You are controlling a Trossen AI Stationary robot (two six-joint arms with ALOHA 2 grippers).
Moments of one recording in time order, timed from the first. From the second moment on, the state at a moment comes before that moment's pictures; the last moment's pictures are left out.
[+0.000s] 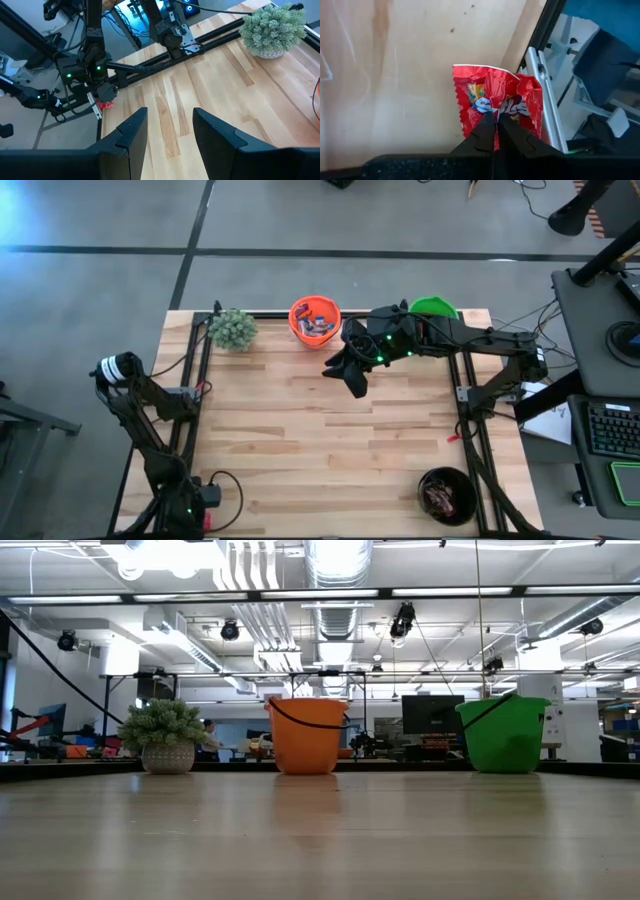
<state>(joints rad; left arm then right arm) -1.21 1.50 0.70 -0.20 0.19 -1.61 -0.05 1.57 1.76 -0.67 -0.16 0.41</state>
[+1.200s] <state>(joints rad) -1.21 1.33 0.71 -0.39 0.08 -1.63 -0.02 1.57 1.76 -0.68 -0.18 0.47</state>
